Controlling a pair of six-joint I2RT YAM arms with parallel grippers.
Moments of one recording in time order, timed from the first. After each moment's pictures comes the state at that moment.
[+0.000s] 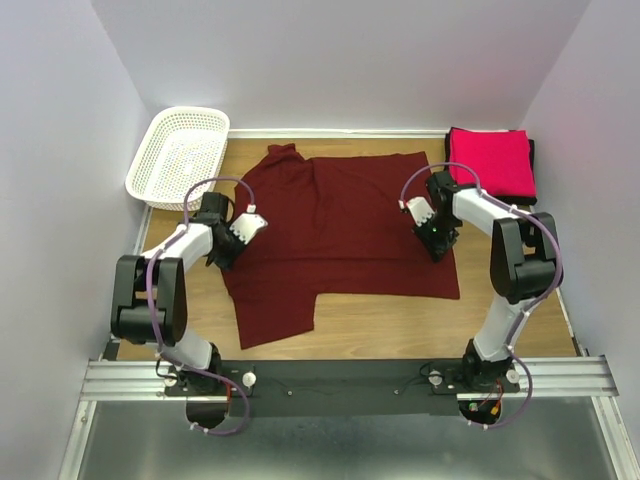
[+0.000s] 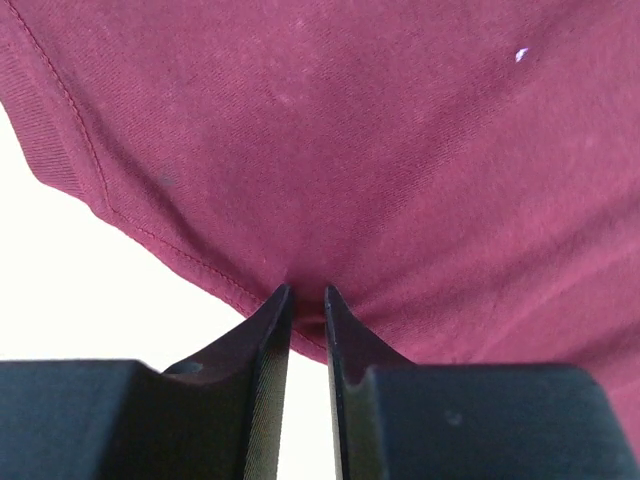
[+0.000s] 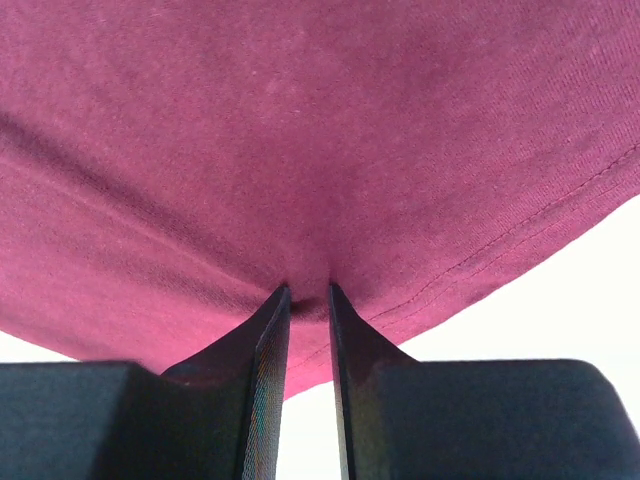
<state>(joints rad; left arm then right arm) -0.06 1.60 0.91 -0.52 0.14 0.68 0.16 1.89 1.25 -0.83 -0.05 -0.54</state>
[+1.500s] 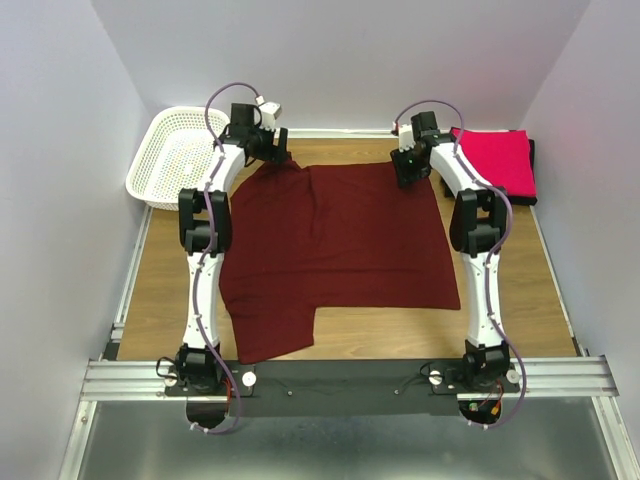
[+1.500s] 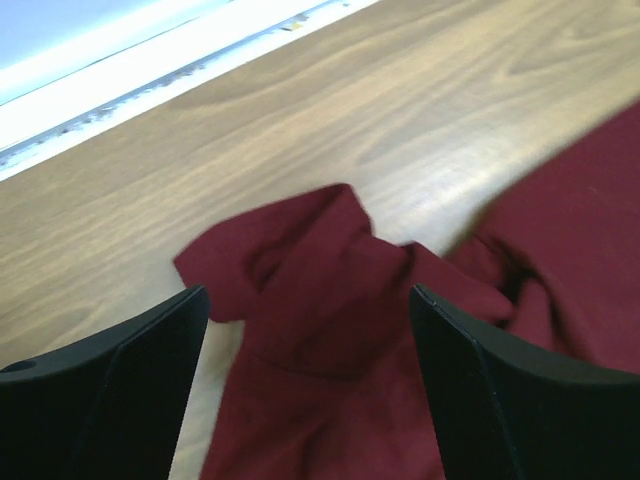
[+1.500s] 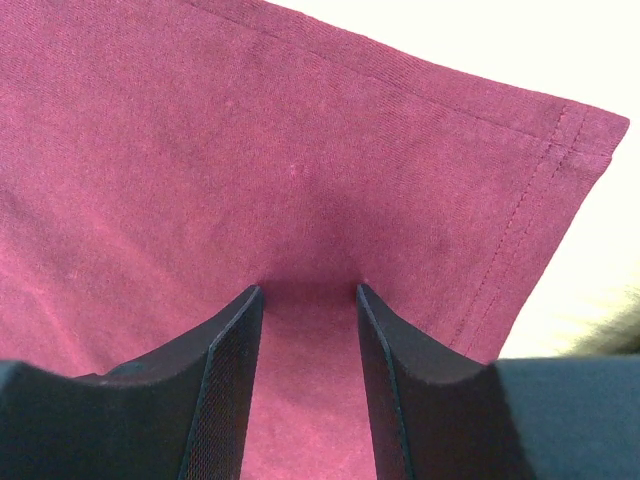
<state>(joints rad) -0.10 2.54 2.29 -0.43 0.39 0.14 0.16 2.51 2.24 -0.78 -0.13 -0.24</state>
